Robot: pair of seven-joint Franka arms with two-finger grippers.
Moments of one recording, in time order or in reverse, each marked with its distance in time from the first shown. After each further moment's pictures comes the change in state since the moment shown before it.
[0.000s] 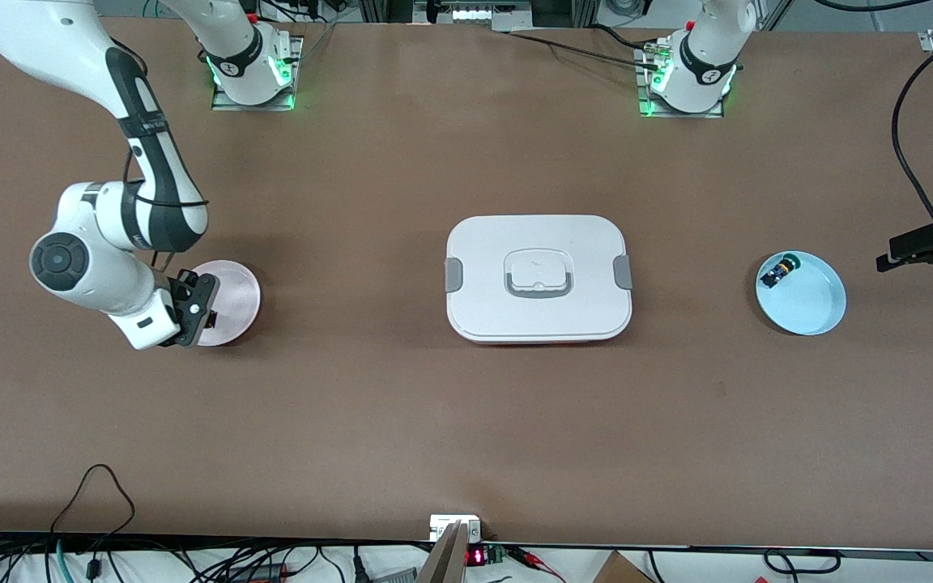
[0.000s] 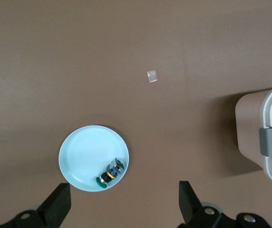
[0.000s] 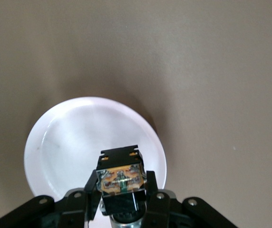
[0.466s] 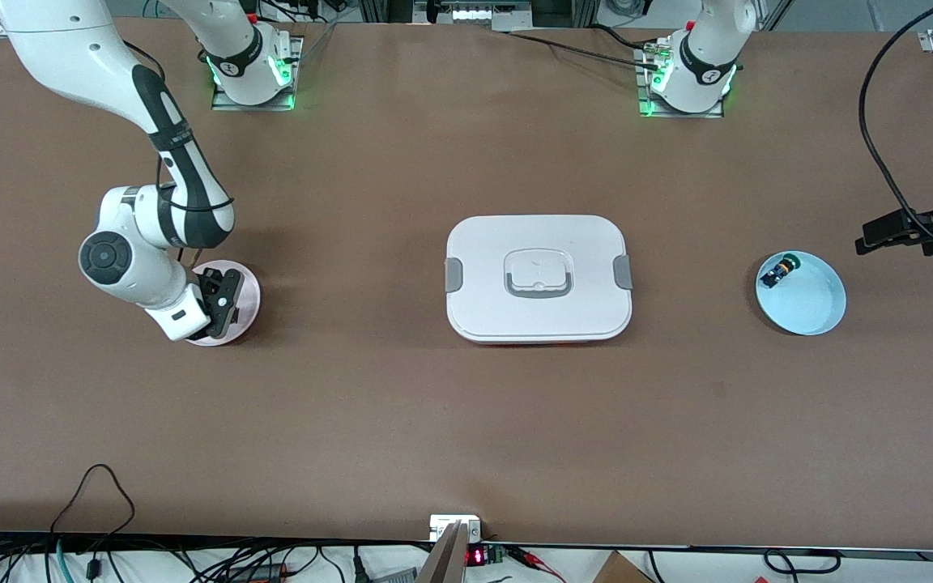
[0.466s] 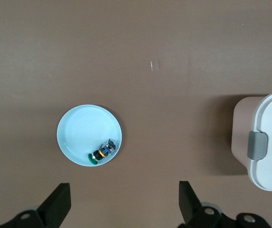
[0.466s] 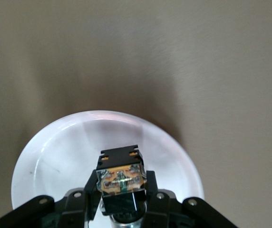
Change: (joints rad) left arm -0.096 -0.054 -0.002 0.007 0.076 -0.078 -0.238; right arm 0.000 0.022 0.017 -0.138 -0.005 0.165 -0.008
